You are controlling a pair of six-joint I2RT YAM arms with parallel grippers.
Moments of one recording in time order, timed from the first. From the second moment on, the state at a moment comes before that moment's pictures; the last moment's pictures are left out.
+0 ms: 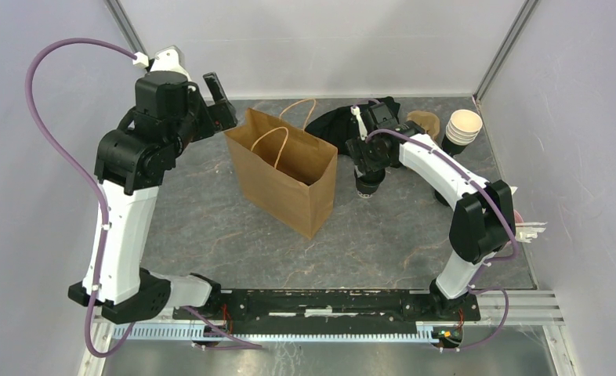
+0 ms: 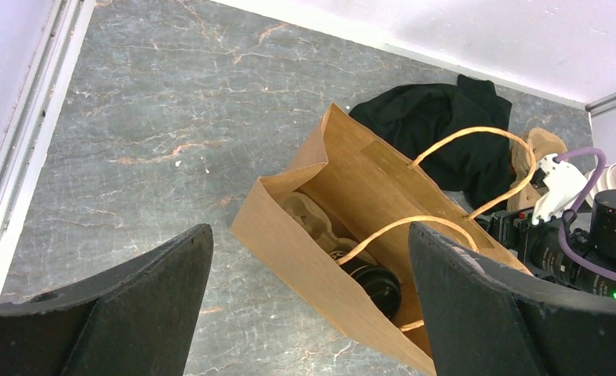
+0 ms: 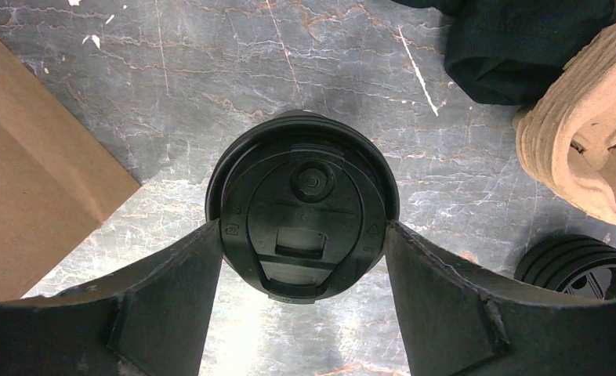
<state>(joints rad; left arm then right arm) -0.41 1.32 2.05 -1.19 -0.36 -0.47 0.46 1.73 1.47 -0.80 0.09 0.07</state>
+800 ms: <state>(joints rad) -0.39 1.44 2.09 -1.27 -0.33 -0.50 0.46 1.54 1.39 -0.78 0.09 0.02</state>
